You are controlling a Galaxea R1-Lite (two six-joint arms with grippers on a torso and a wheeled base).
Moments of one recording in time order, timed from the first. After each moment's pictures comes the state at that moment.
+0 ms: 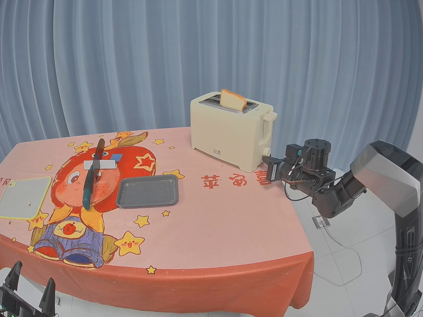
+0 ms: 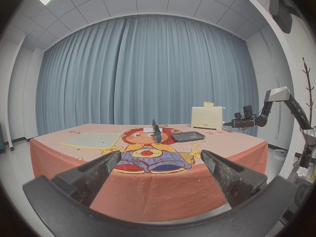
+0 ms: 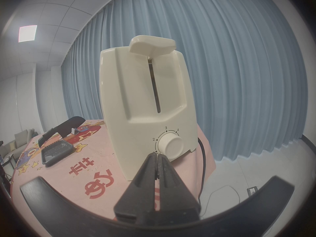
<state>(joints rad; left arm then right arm) 0.00 0.04 -0.02 -0.01 0.00 0.00 0.35 2.38 -1.18 -0.99 0.12 0.16</state>
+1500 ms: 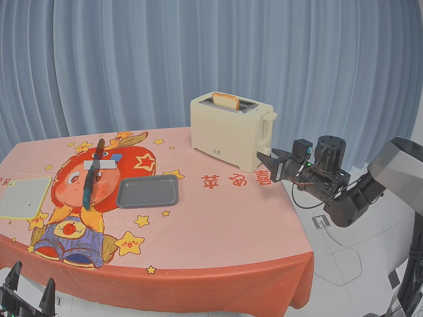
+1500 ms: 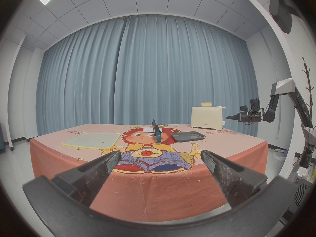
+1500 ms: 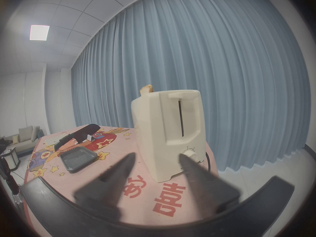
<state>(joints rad) 0.00 0.04 -0.02 -0.01 0.00 0.00 0.40 2.21 -0.96 -1.13 0.11 0.13</state>
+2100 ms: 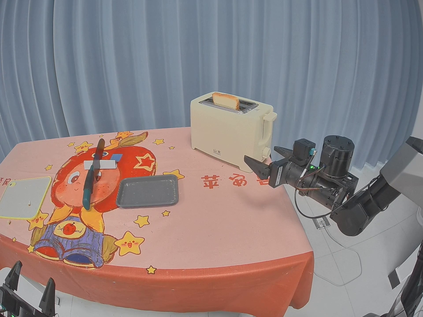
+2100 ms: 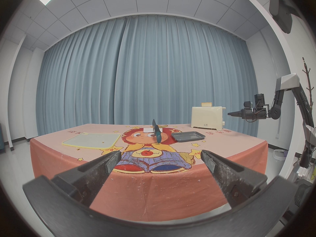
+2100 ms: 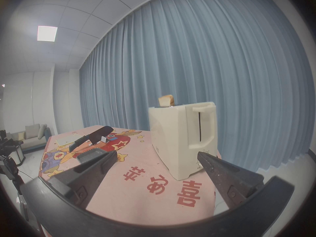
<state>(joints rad) 0.00 0.04 -0.02 -0.01 0.00 0.00 0.47 2.10 -0.85 -1.16 0.11 0.11</state>
